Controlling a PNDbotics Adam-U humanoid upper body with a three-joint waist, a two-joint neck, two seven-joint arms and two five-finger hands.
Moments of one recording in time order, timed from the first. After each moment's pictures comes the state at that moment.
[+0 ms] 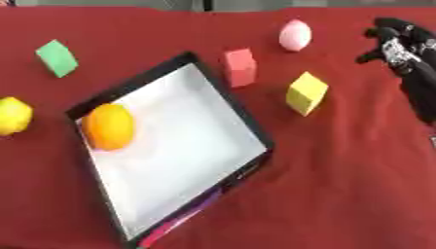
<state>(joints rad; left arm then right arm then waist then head) -0.44 0.34 0.13 -1.76 0.21 0.04 0.46 -0.32 -0.54 -0.21 -1.80 -0.31 0.13 0.13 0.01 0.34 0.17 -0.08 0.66</state>
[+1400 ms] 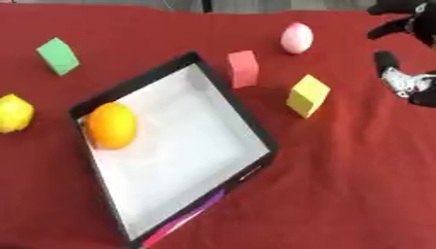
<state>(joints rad) -0.43 0.35 0.13 -1.76 0.21 0.04 0.47 -0.26 -0.97 -0.12 -1.89 -0.08 -0.21 0.31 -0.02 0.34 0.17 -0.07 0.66</state>
